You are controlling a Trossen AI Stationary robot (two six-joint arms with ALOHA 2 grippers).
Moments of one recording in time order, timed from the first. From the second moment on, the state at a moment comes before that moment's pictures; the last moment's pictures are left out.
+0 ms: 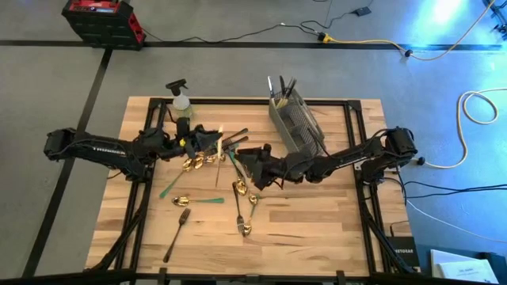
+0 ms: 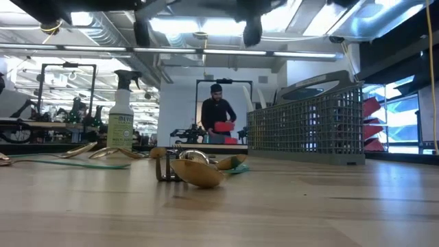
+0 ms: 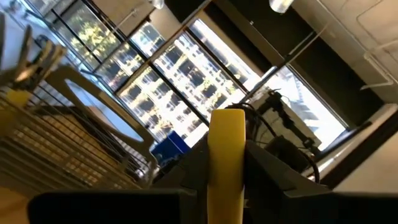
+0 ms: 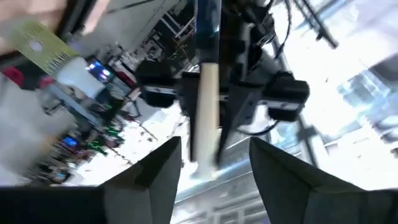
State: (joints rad) left arm 0.02 0.96 0.47 0.77 -0.24 -0.78; right arm 0.21 1.67 1.05 0.70 0.48 -2.39
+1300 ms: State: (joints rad) left arm -0.10 0.96 0.47 0.74 -0.30 -0.76; right arm 0.18 1.85 1.23 0.63 0.35 -2.42
